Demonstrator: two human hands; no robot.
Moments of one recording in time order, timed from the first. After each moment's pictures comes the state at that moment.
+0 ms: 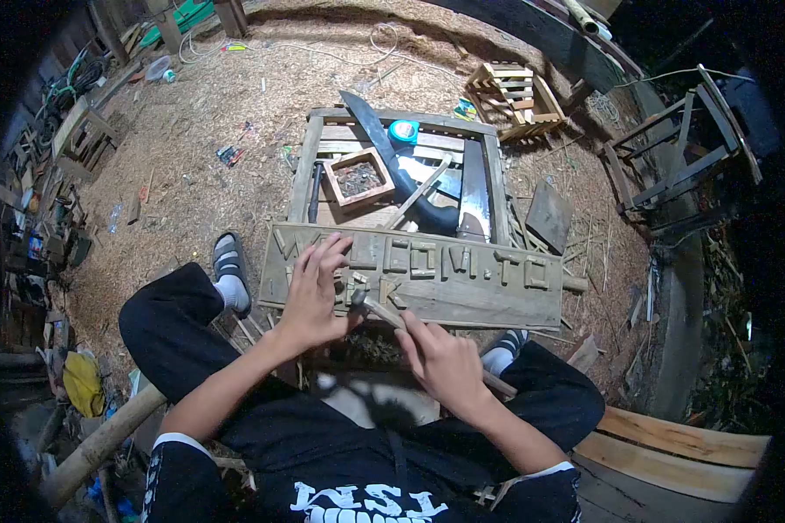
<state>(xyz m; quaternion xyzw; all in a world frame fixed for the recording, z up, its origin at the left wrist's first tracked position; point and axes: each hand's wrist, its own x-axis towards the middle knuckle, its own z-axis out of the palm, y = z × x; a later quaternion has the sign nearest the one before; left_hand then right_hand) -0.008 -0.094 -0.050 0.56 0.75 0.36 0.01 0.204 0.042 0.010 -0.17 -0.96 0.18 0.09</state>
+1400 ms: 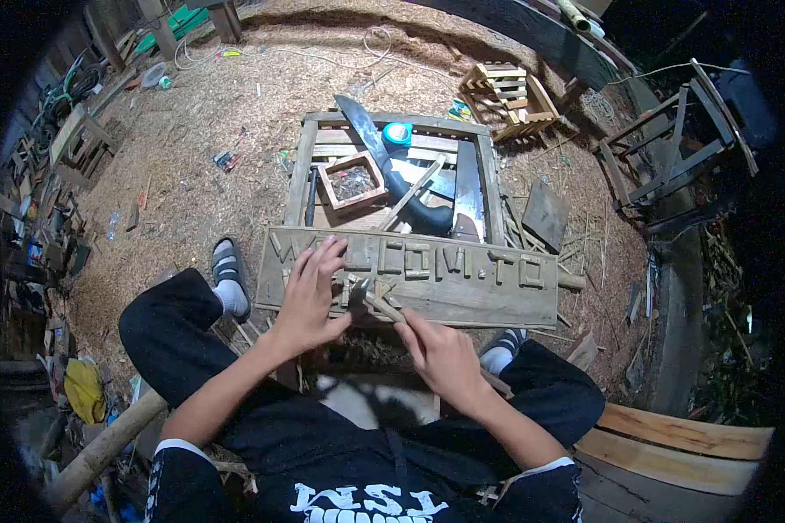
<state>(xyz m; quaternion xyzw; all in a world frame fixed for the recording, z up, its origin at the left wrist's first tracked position) -0.010 -0.097 -0.046 0.57 0.75 0.33 0.01 0.203 0.049 0.012 -0.21 -0.94 0.25 0.06</state>
